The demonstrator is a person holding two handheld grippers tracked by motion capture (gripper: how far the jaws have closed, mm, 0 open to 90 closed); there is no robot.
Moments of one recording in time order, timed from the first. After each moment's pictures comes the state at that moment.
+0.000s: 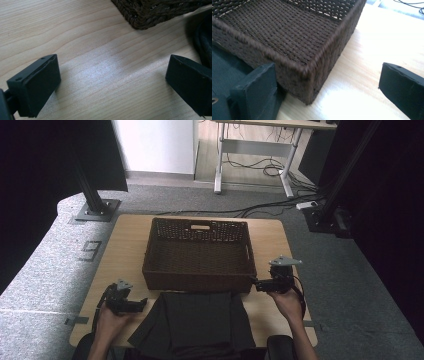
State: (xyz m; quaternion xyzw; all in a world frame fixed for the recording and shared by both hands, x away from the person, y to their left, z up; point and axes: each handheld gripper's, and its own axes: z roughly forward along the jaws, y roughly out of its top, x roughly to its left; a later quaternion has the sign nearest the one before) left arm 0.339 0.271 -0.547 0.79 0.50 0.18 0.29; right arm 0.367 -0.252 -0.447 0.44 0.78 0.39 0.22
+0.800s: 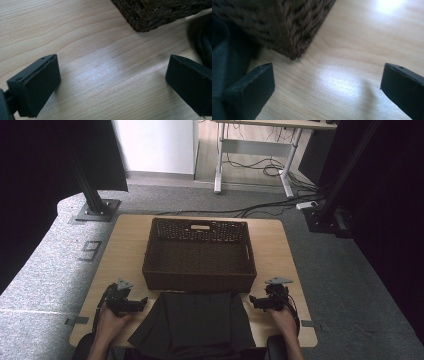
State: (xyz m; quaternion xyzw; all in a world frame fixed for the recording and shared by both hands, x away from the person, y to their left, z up) left arm 0.340 0.270 -0.548 0.79 0.51 0.19 0.30; right arm 0.364 -0.261 -0.546 0.49 0.79 0.33 0.18
